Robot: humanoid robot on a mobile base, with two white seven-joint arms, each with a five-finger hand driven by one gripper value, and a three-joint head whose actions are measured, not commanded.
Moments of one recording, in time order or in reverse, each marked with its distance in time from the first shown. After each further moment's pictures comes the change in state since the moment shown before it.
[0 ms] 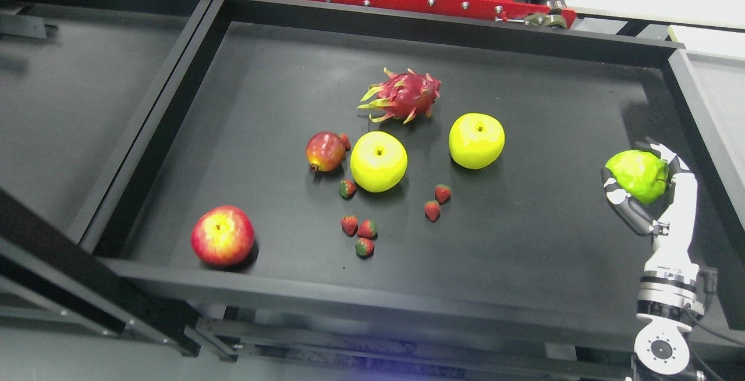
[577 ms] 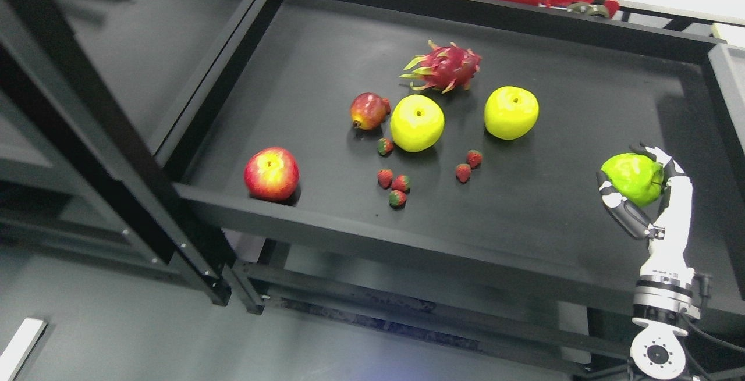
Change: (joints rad) left arm 0.000 0.000 0.000 0.000 0.000 0.000 0.000; right arm 0.036 0.008 0.002 -0.017 -0.003 -0.019 -0.009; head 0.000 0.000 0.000
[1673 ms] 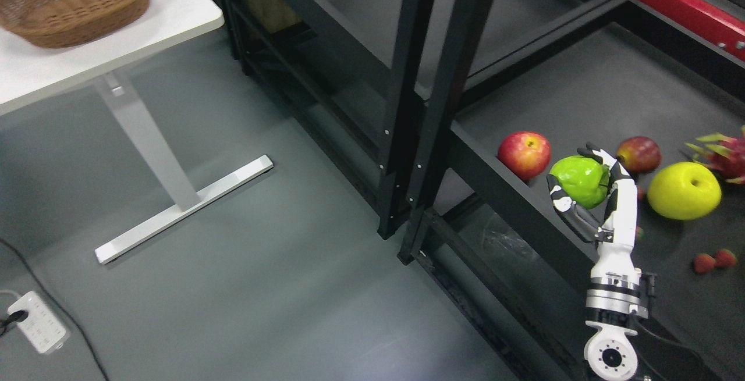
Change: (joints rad) left arm 0.000 0.000 0.000 0.000 0.000 0.000 0.000; right arm 0.021 0.080 0.095 -0.011 0.001 -0.033 0.000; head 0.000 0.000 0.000
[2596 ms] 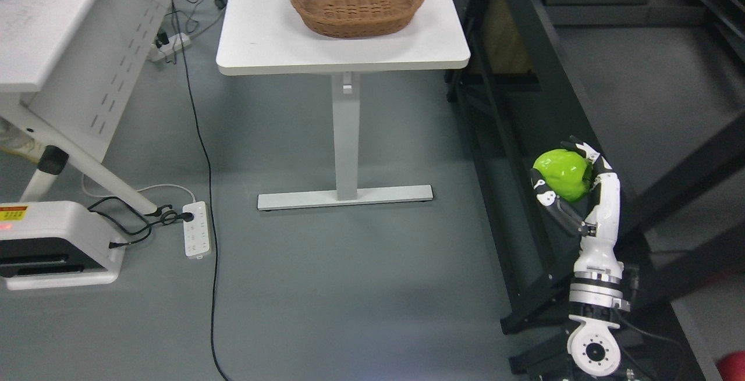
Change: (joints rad) left arm 0.000 0.000 0.000 0.000 0.000 0.000 0.000; right arm -0.010 0.037 0.041 0.002 0.001 -0.013 -0.007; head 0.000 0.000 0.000
